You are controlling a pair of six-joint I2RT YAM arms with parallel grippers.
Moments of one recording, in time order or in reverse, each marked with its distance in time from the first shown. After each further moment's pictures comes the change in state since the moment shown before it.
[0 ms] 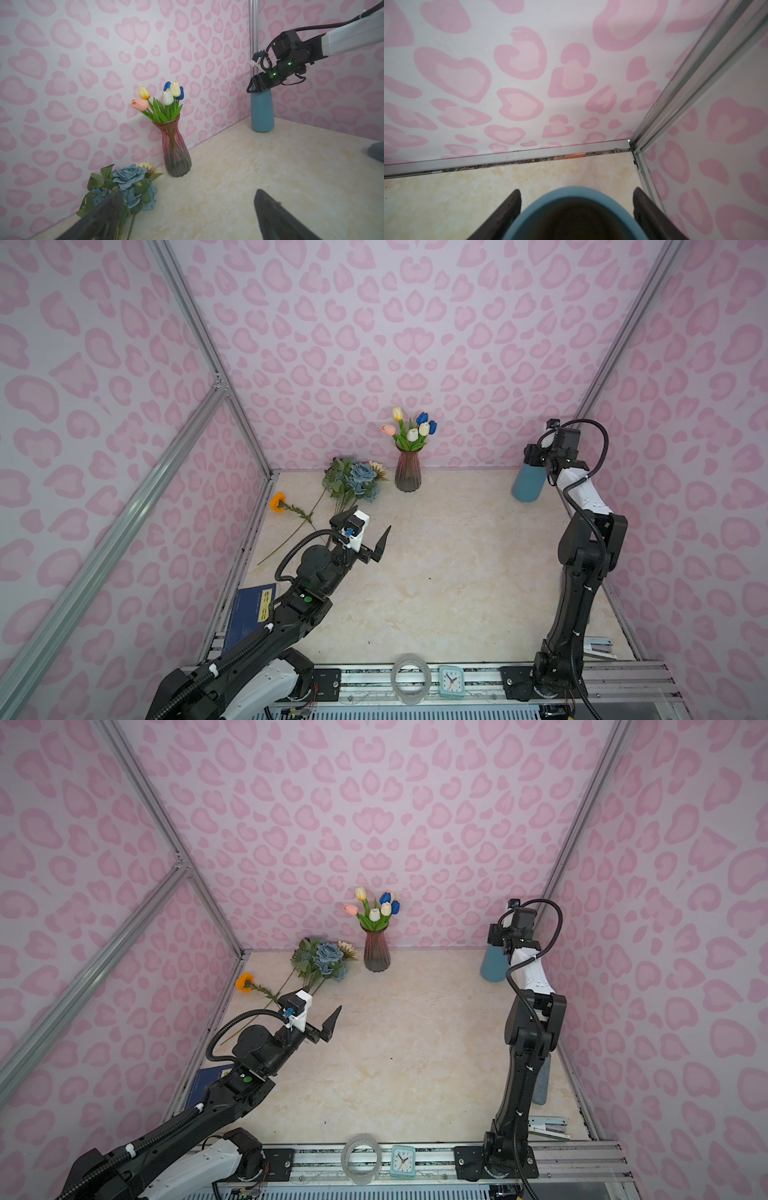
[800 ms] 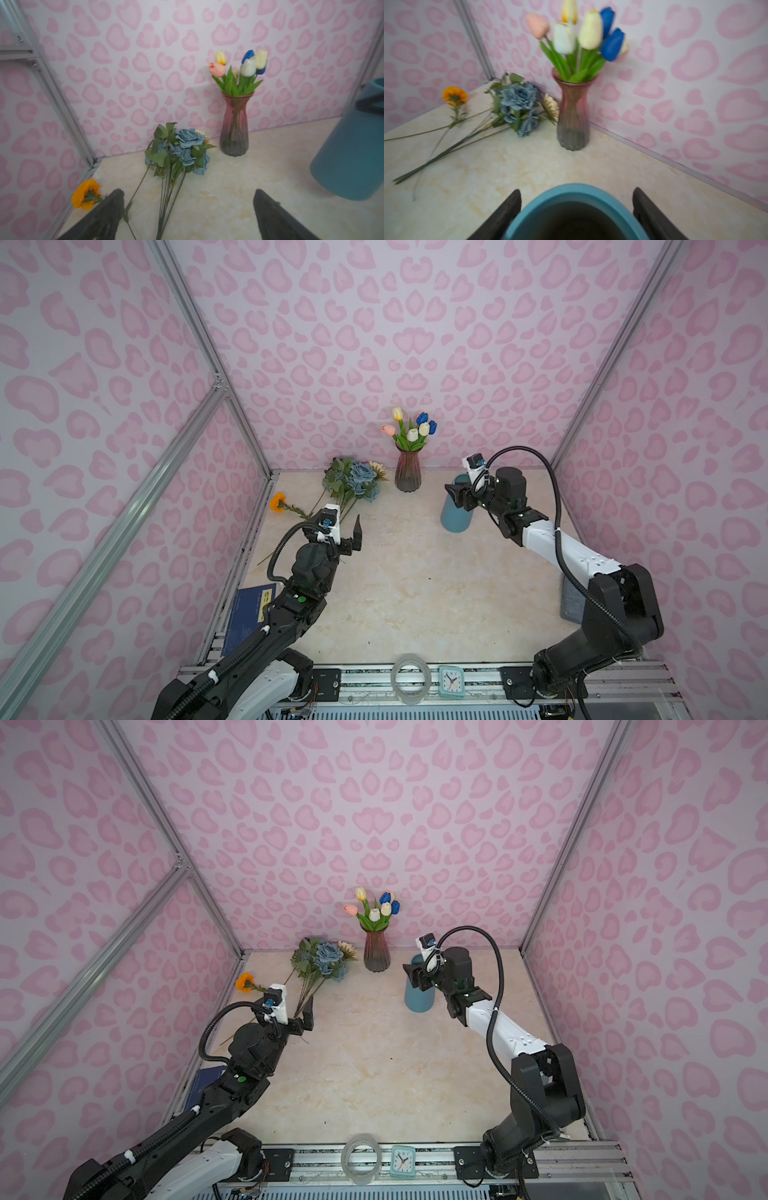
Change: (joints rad) left arm 0.143 -0.003 0.007 -0.114 -0.330 -0.152; right arm 0.538 -0.696 -0.929 0.457 -0.163 -0.044
